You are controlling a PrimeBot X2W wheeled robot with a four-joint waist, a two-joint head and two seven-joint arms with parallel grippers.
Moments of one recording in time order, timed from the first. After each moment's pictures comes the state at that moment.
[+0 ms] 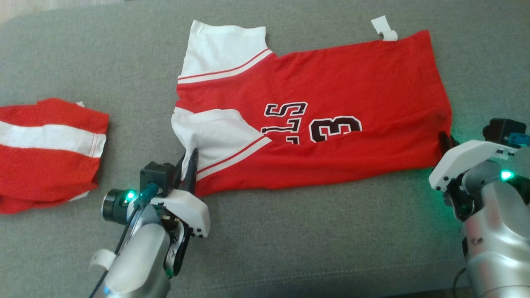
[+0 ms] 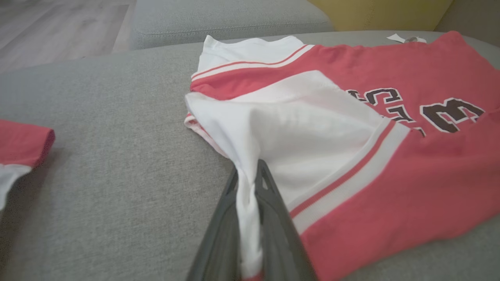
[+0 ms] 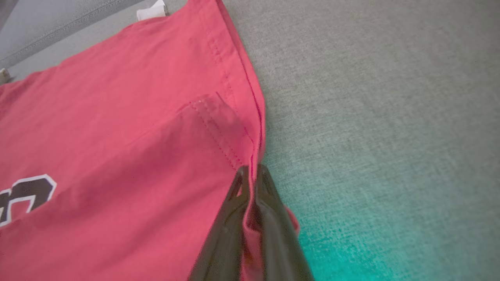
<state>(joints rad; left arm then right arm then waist) -0.36 0.12 -0.48 0.56 -0.28 0.11 -0.22 -0.55 -0.11 -0.20 0.84 0.17 0.13 0.18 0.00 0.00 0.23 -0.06</state>
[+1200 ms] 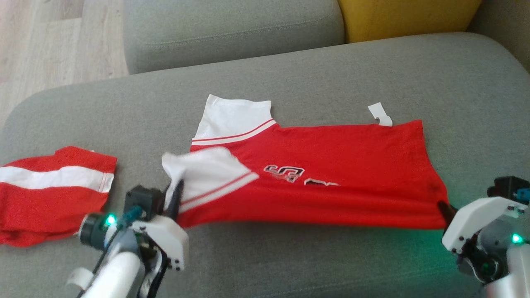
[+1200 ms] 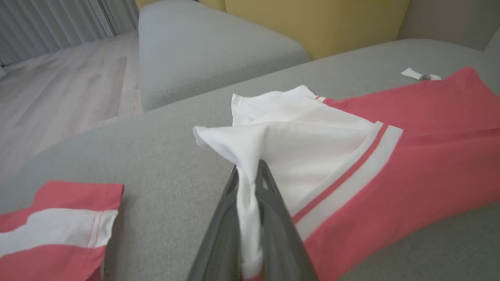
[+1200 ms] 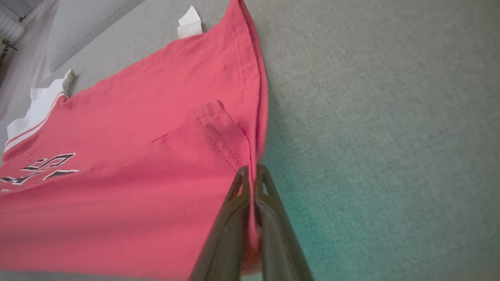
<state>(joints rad) -0.21 0.28 -0.51 0.35 -0.30 0.11 -0.07 -0.17 -0.11 -0.21 0.41 0.36 0.13 0.57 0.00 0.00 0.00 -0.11</state>
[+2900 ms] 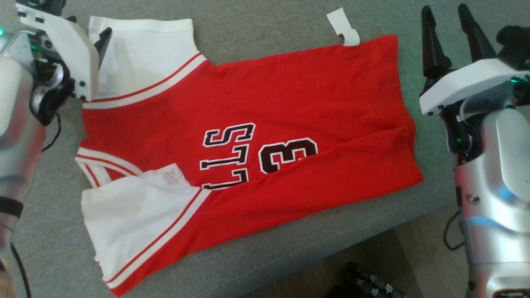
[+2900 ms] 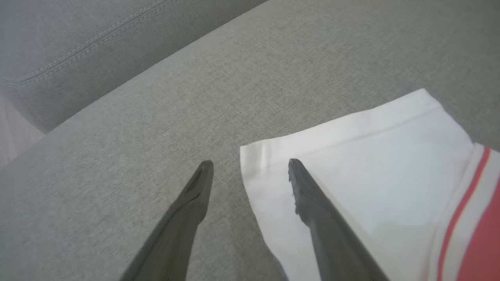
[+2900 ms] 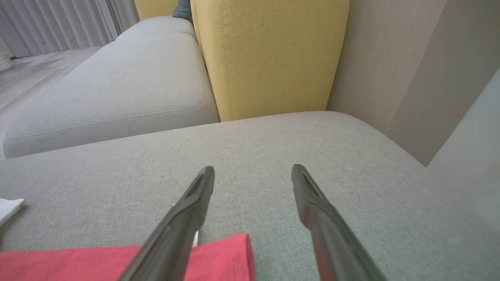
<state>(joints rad) -1.01 0.46 -0.64 0.75 -0.51 -0.13 0.33 -0.64 -0.09 -0.01 0.38 0.20 0.13 0.09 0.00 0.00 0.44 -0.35</state>
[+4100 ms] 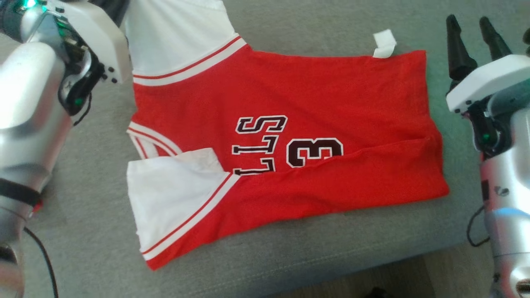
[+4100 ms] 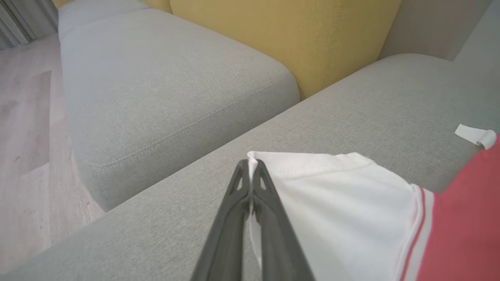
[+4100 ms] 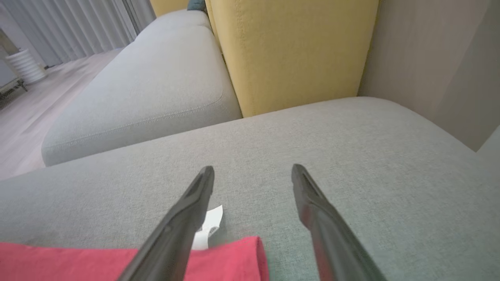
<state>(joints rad) -1.10 0.43 -0.84 0.74 -0.66 -0.13 -0.01 -0.67 -0.17 -0.03 0.49 0.33 0.13 0.15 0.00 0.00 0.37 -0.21</state>
